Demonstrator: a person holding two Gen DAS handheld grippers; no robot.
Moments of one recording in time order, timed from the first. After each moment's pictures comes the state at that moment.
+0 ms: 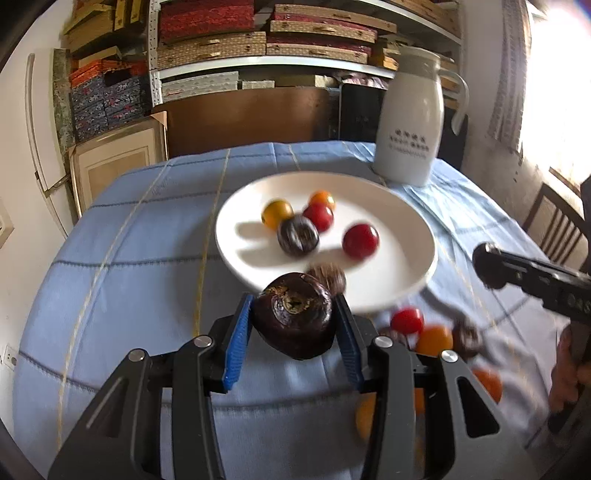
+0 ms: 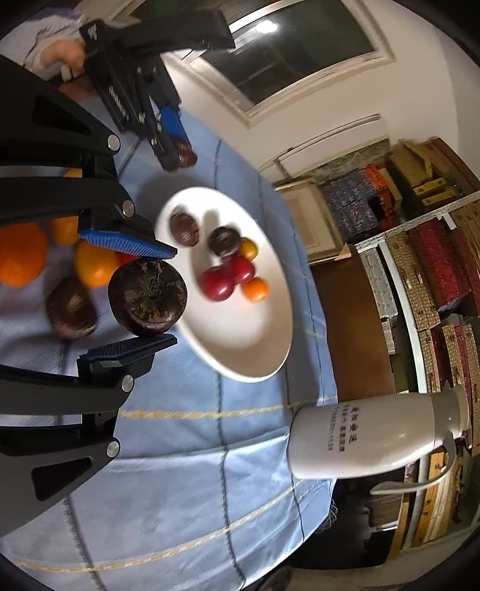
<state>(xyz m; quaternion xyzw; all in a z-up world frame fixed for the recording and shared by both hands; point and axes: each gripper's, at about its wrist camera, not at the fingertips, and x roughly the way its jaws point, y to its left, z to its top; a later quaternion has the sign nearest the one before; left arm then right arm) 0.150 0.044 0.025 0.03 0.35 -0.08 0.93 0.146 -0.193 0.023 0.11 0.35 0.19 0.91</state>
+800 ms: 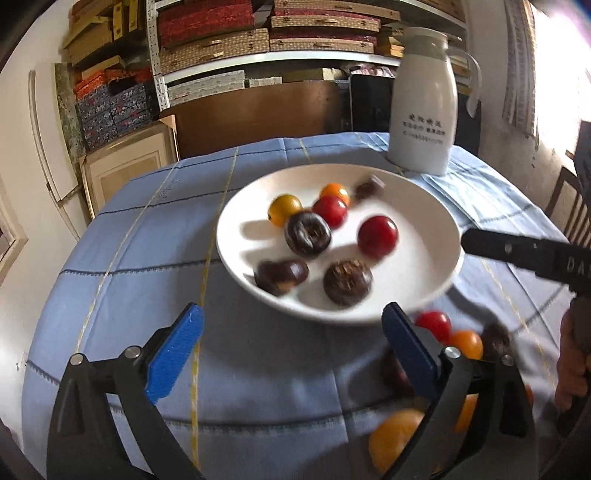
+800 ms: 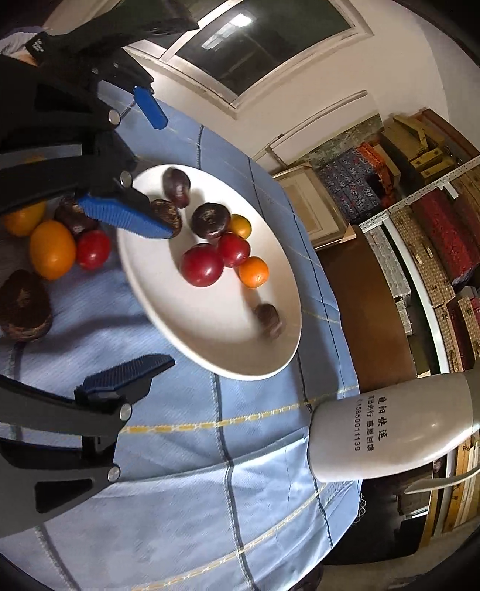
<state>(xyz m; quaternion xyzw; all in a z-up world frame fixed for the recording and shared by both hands) 0.149 0.029 0.000 0.07 0.35 -0.05 0.93 0.181 -0.188 0.001 0.15 0.37 0.17 0.90</state>
